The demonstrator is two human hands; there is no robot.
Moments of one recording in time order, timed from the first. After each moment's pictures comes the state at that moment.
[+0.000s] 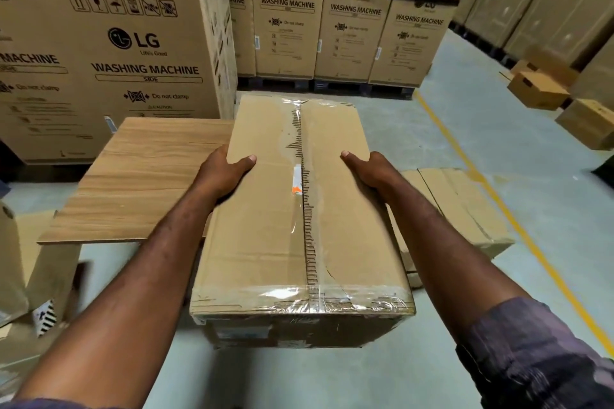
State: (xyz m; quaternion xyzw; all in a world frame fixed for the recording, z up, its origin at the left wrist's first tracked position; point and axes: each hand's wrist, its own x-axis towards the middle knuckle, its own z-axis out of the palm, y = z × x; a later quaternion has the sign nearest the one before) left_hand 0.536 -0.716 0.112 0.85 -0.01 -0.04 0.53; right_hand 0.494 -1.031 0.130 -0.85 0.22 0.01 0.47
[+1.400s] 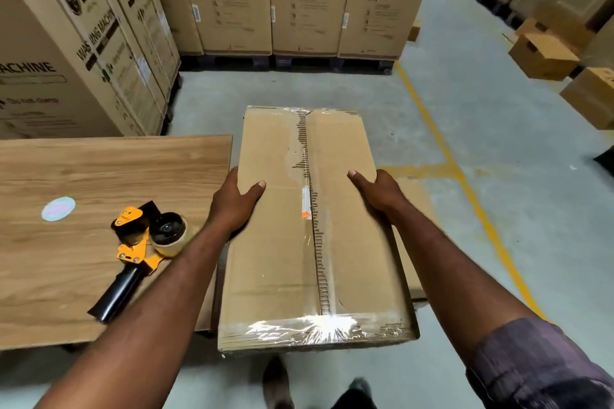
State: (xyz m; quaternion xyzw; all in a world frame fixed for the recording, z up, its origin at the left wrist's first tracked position) left_hand 0.698 -1.223 0.027 0.86 0.03 -0.05 0.51; right_hand 0.673 -1.528 0.024 -0.84 0.27 0.04 0.47
